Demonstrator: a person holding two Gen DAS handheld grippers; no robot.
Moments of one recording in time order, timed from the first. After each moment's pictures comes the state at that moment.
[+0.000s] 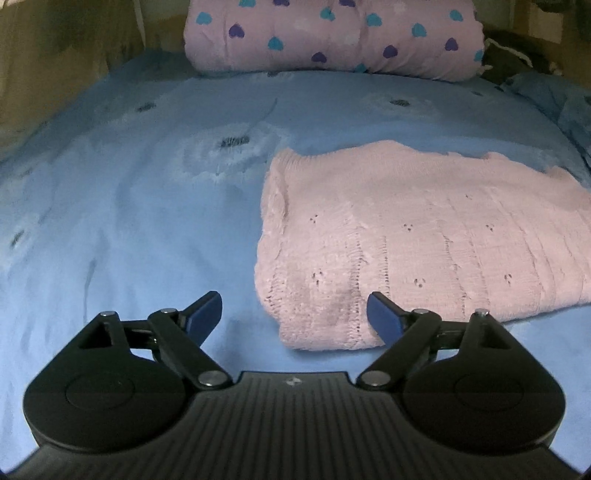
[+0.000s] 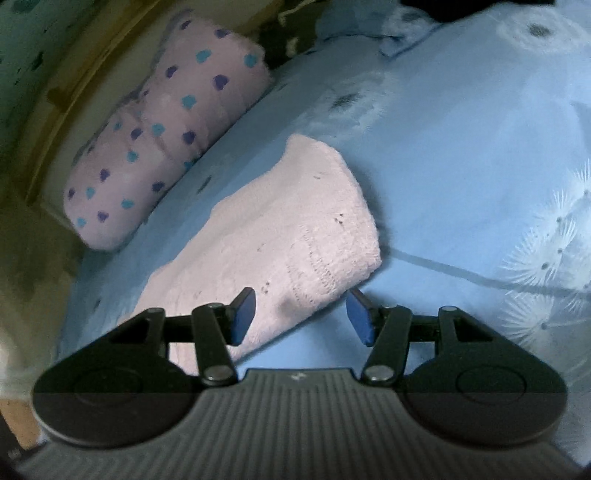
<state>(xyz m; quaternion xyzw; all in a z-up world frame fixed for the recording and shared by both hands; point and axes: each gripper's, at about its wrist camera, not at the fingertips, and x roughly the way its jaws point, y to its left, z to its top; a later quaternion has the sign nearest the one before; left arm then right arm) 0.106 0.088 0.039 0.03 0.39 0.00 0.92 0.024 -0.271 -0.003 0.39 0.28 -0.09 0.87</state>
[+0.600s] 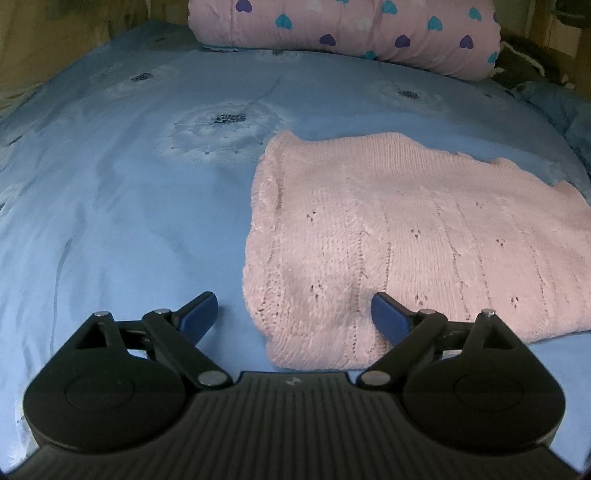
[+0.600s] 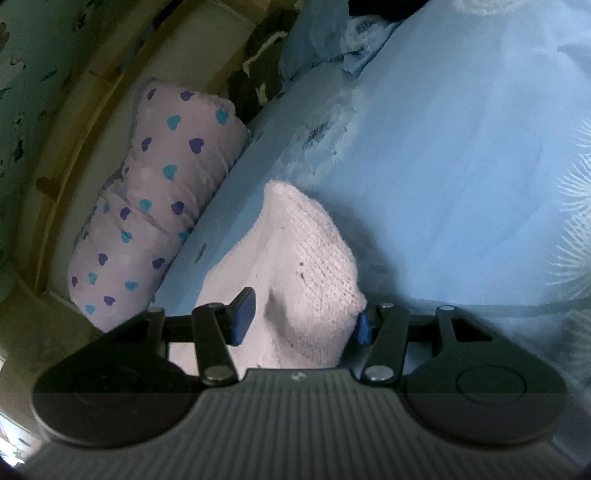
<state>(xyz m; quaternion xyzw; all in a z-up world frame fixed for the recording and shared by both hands) 0.133 0.088 0.028 0.00 0.42 0.00 0.91 0.046 -0.288 -0.036 0.48 0.18 -0.13 0.85</state>
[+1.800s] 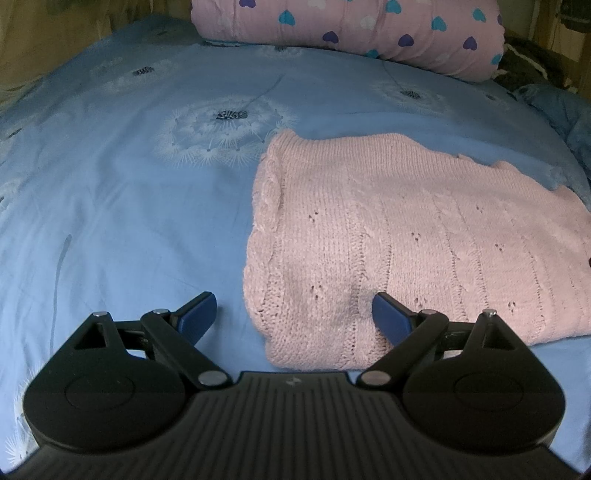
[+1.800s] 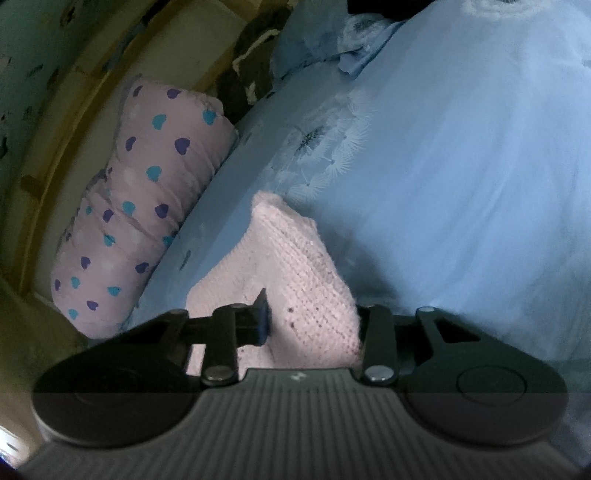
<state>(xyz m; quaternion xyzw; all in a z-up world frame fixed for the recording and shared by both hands) 0.135 0.092 0.029 -0.01 0.43 0.00 0.90 0.074 -0.299 -0.032 0.46 0.20 -0.15 0.85</state>
